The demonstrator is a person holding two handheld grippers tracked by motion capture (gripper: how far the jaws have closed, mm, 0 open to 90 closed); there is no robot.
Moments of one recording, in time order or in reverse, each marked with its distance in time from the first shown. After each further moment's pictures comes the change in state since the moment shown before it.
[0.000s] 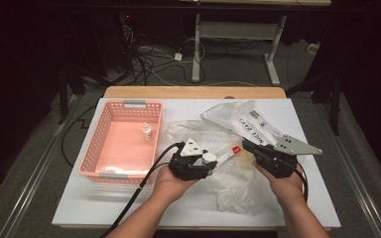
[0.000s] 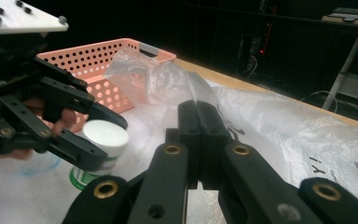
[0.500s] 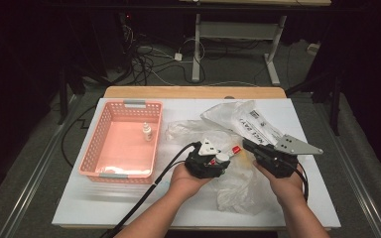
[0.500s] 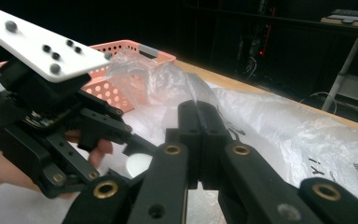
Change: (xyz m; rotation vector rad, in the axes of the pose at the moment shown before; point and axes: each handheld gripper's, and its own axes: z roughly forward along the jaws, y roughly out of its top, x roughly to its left) left arm -0.007 0.008 0.045 0.004 -0.018 0.026; right arm 0.000 0.001 0.000 -0.007 -0.001 -0.003
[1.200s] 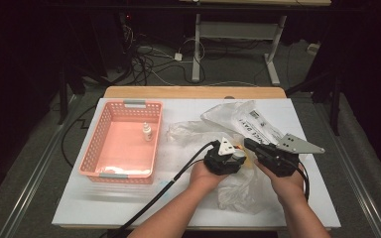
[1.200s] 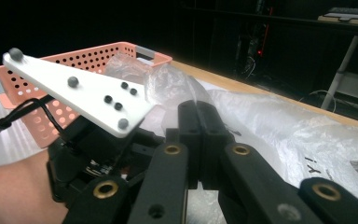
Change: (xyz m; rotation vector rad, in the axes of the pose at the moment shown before) left arm -0.006 0.010 0.058 -0.077 0.028 0.037; right arm -0.006 -0.002 -0.001 -0.005 -0.001 0.023
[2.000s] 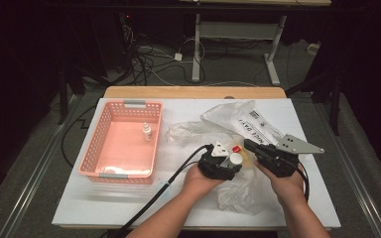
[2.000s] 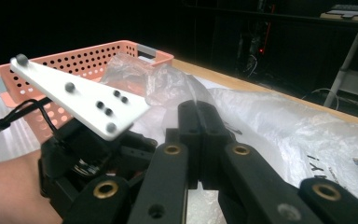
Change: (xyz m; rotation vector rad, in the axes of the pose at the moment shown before) left arm 0.005 -0.016 -0.019 0.069 -0.074 -0.059; right arm 0.001 -0.001 0.001 0.006 0.006 0.004
